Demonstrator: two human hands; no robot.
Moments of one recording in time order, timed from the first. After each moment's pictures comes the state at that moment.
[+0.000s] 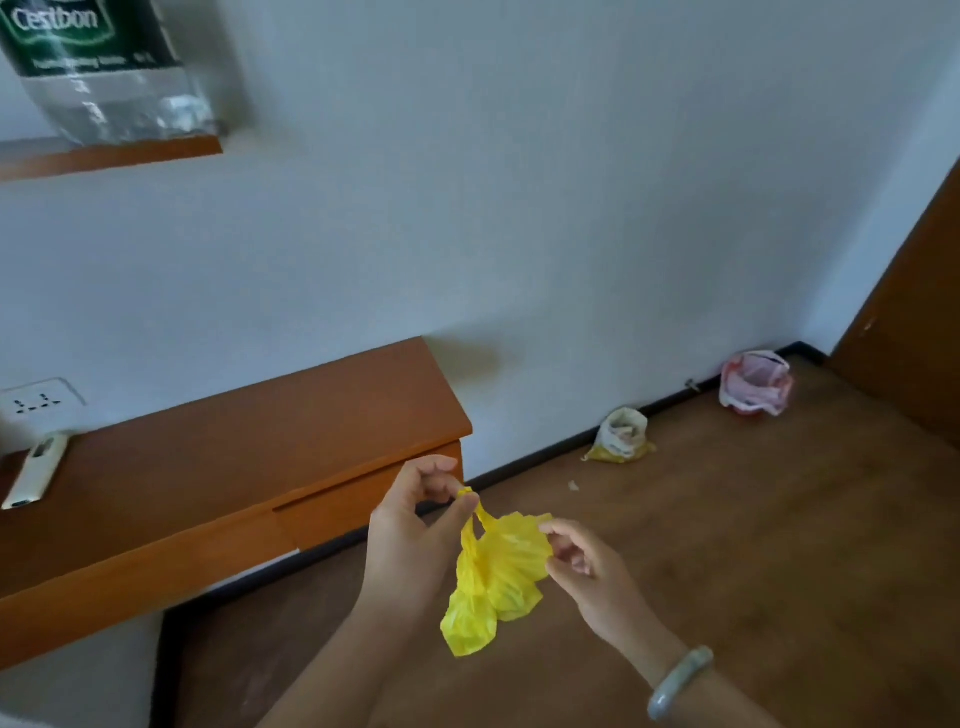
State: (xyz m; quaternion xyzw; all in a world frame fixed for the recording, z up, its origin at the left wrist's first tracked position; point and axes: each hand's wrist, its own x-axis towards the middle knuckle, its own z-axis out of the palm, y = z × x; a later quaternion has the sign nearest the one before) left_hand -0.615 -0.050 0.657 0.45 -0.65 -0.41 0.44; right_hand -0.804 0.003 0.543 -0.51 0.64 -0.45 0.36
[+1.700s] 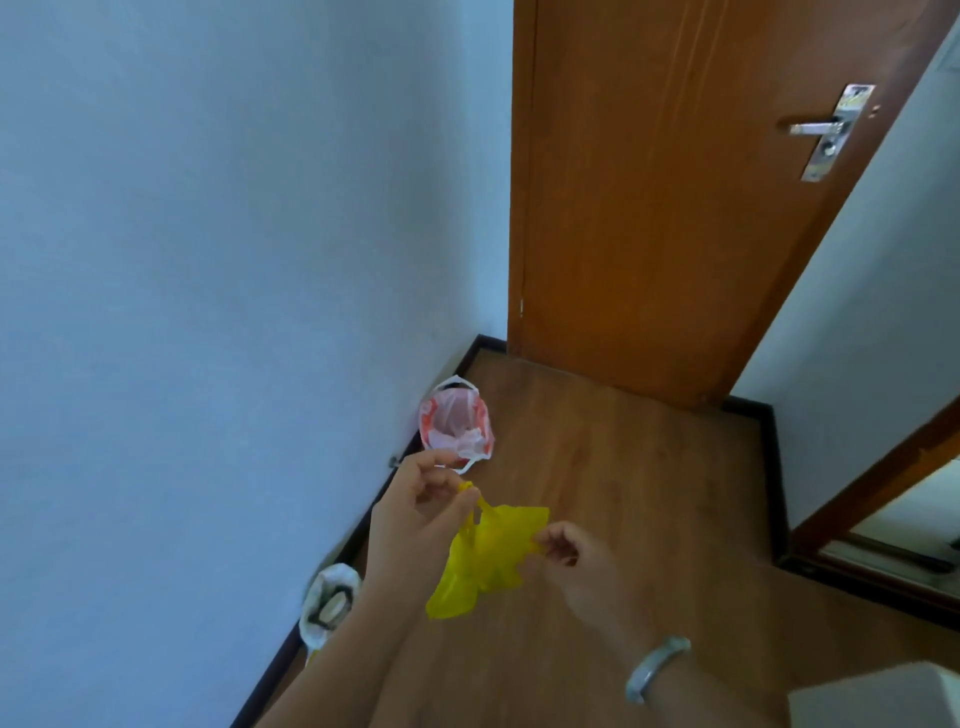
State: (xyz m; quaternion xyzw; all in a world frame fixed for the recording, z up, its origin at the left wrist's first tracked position) left_hand -1.480 -0.317 0.613 0.22 -0.74 -0.59 0.24; right_hand -1.571 -0.161 0.495 -0.17 0.80 -0.55 0.19
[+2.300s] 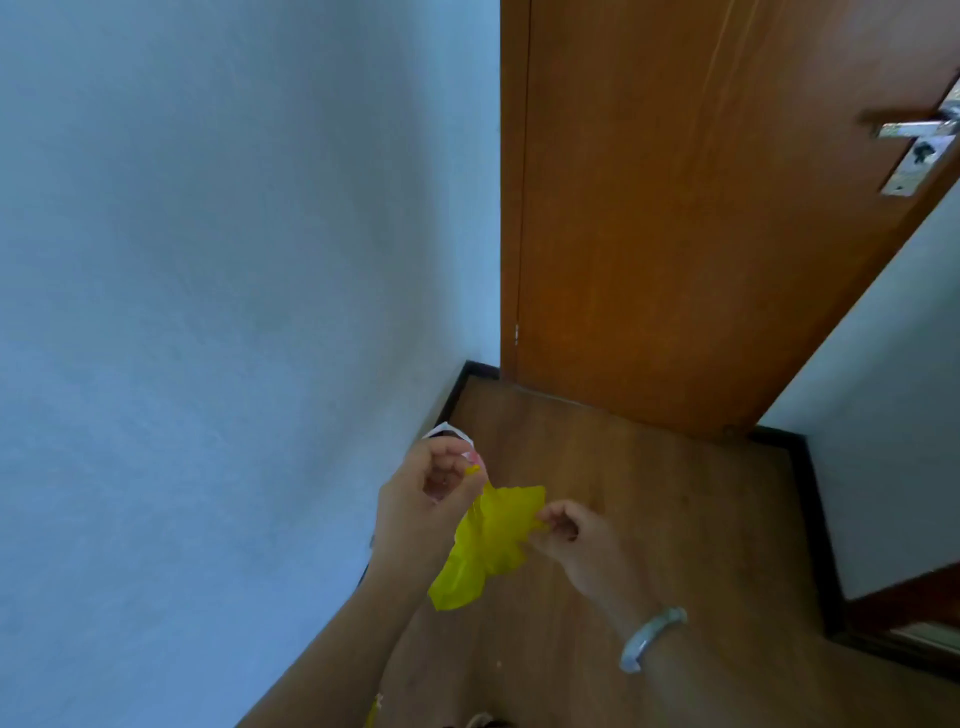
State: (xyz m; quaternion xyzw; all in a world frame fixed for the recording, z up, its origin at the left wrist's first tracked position) left_hand -1.762 -0.476 0.595 0.18 -0.77 -0.57 0.22; right_hand -1.841 -0.314 0.480 -0.12 0.80 -0.56 0.19
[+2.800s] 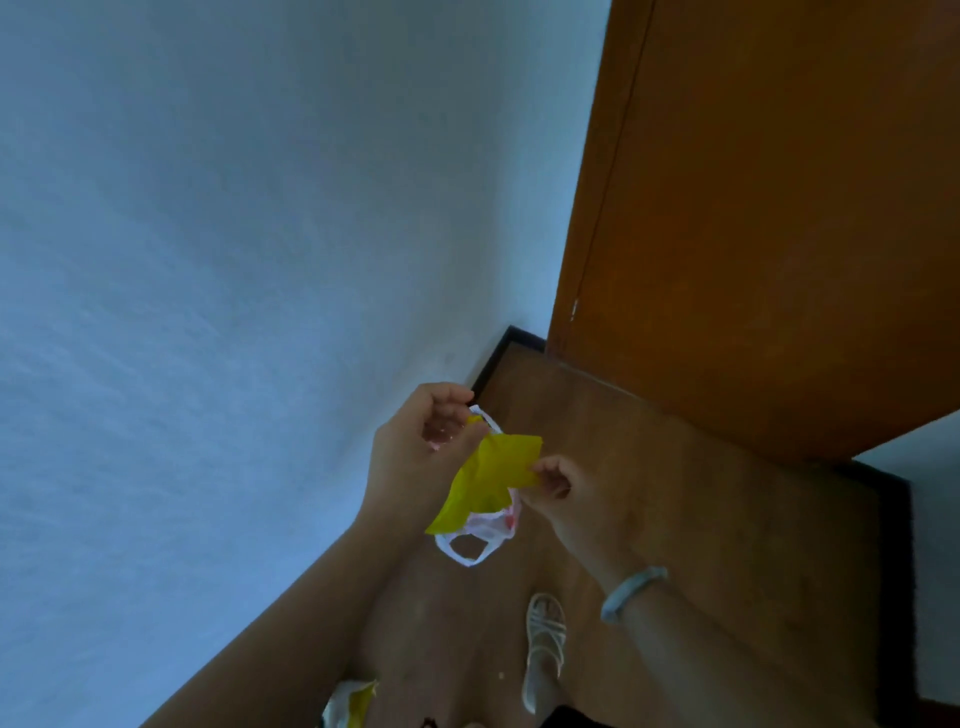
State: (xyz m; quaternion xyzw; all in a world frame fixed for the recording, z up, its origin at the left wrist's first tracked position) left_hand -1.948 -0.599 0.557 0.24 -0.77 -0.56 0.20; right_hand -2.034 -0.448 0.424 -0.15 0.79 -0.55 0.24
